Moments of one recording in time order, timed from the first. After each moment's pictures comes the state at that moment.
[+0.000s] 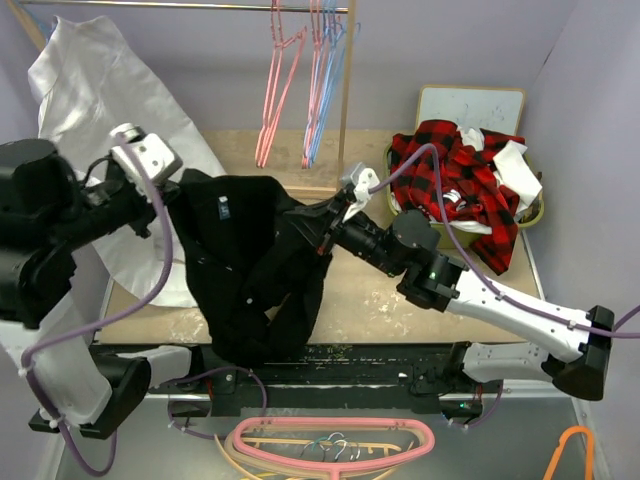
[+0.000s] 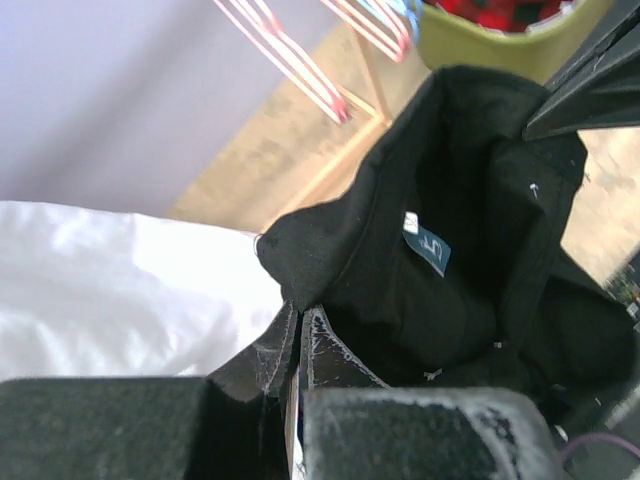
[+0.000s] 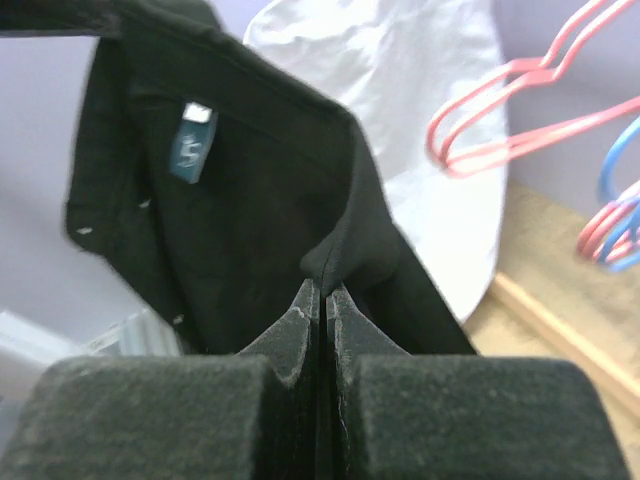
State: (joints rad) left arm -0.12 1.25 2.34 -1.52 0.50 0.56; right arm 1.05 1.14 1.06 0.28 0.04 0.20
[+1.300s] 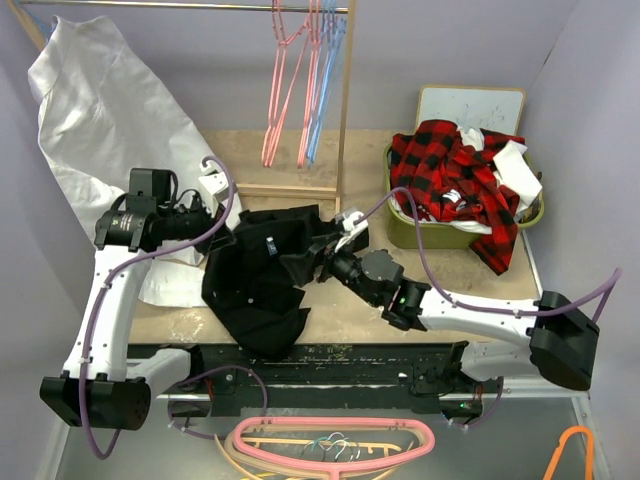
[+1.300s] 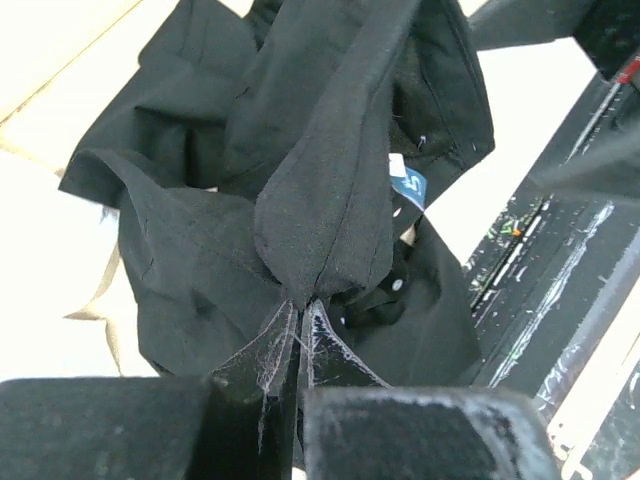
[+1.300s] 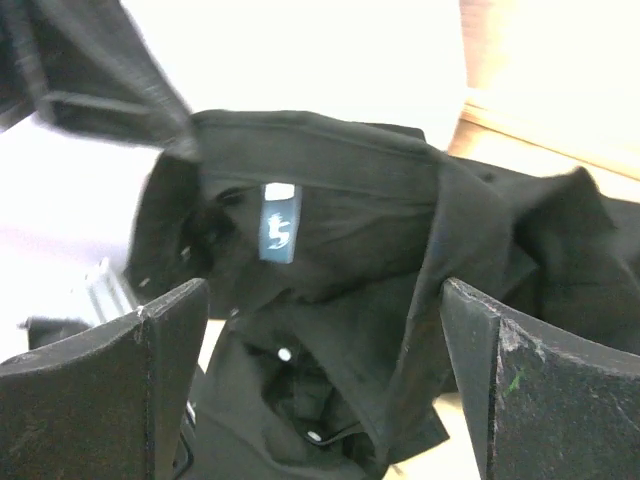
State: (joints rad) left arm -0.05 1.10 1.27 -1.06 0.74 0.48; right arm 1.09 1.24 0.67 0.54 0.32 0.44
